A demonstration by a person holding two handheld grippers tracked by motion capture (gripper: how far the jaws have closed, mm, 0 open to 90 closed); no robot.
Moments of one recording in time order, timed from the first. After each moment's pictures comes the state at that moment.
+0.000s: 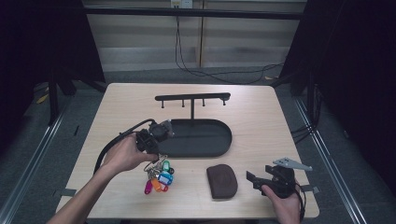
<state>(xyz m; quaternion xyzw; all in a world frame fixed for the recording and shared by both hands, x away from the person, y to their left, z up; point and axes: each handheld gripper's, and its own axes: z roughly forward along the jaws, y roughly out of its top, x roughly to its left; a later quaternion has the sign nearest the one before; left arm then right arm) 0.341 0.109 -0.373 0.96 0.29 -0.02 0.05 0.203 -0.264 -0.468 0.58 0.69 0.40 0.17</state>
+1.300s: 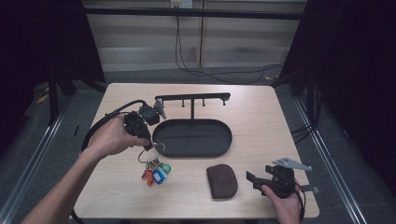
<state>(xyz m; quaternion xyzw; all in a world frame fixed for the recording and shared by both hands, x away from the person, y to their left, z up) 0.350 0.124 -0.309 0.96 0.29 -0.03 0.06 0.203 -0.263 -0.468 0.58 0.69 0.40 0.17</state>
